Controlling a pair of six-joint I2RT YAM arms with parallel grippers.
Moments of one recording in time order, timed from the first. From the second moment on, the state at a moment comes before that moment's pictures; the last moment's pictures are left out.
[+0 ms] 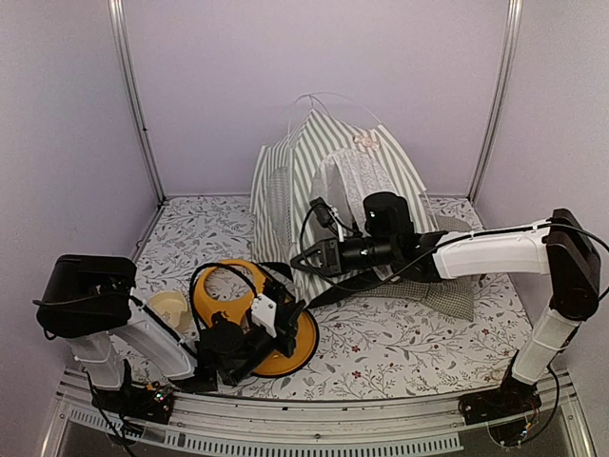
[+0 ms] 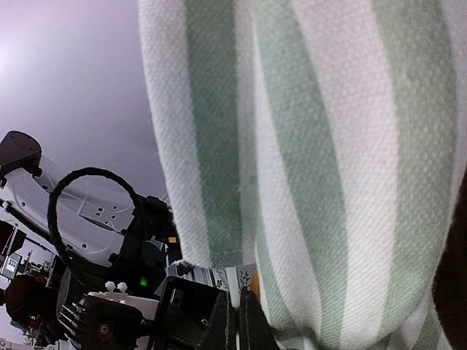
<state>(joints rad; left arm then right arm) -1.36 1.81 0.46 1.33 -0.70 -0.04 0.86 1.71 1.09 0.32 -0.58 0.62</state>
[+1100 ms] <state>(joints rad) -1.32 1.29 0.56 0.50 -0.65 -0.26 0.86 1.65 1.00 0.48 -0.40 0.58</state>
